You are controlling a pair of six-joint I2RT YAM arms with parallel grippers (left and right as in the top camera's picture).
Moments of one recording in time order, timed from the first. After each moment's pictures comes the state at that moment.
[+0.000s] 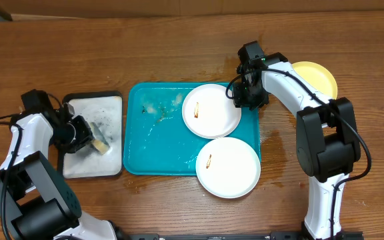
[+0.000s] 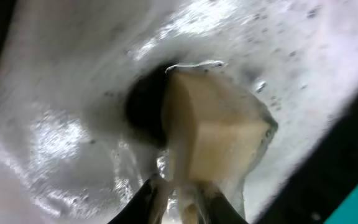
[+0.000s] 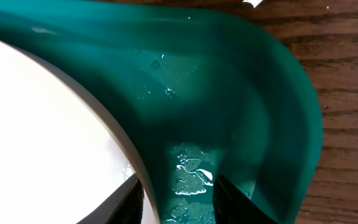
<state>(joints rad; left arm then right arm) 0.48 1.76 1.11 -0.85 0.22 -0.11 0.31 2.18 1.63 -0.91 -0.12 0.25</state>
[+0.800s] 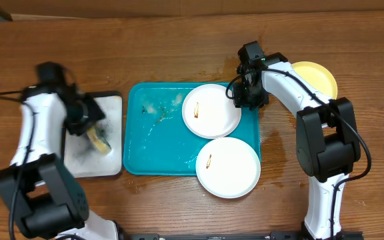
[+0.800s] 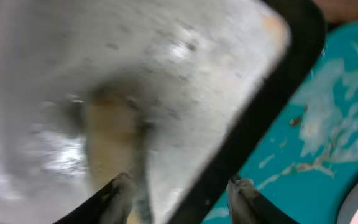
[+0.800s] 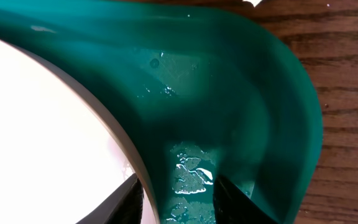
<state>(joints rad) 0.30 1.76 1.30 -0.97 0.17 -0.32 0.31 2.18 1.63 -0.91 -0.12 0.25</state>
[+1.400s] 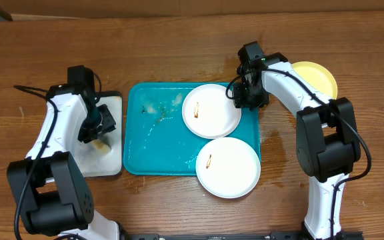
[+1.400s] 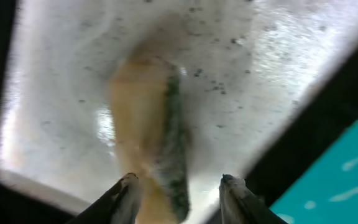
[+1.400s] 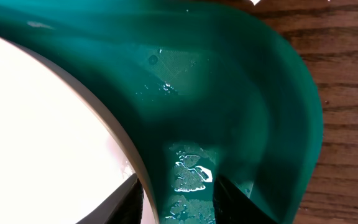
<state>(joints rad) 0.17 1.76 1.23 -1.01 -0.12 -0.39 0.31 2.18 1.63 -0.91 -0.12 0.25</state>
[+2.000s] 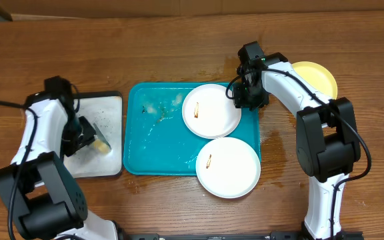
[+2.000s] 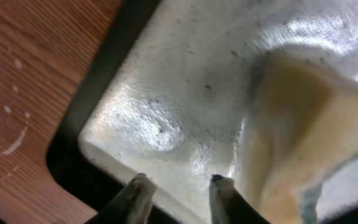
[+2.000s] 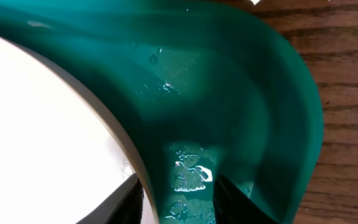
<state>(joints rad) 0.33 1.76 1.22 -1.08 -0.19 -0.41 0.31 2.18 1.63 -0.91 -0.12 0.25</state>
